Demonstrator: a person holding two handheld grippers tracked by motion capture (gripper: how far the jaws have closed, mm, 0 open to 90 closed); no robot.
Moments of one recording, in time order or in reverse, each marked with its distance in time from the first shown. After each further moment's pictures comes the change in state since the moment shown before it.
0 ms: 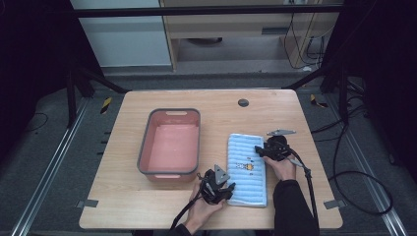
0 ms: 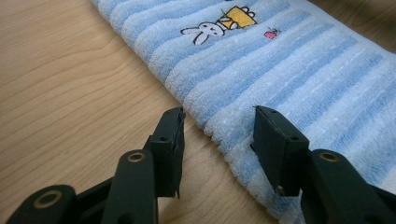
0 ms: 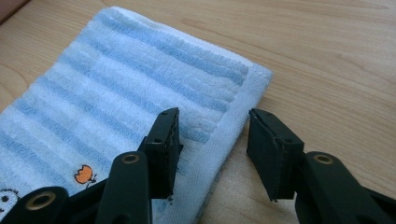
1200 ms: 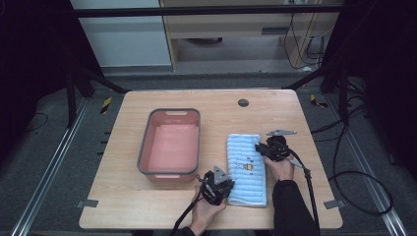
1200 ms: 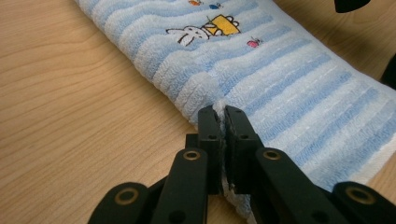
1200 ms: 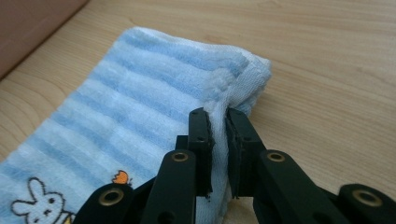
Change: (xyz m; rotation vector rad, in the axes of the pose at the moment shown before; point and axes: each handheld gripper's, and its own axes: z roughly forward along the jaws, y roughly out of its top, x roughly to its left) left arm -0.004 -0.002 -0.002 -0.044 -0.063 -0.083; right arm 0.008 0.003 -0.007 -0.047 0.051 0.014
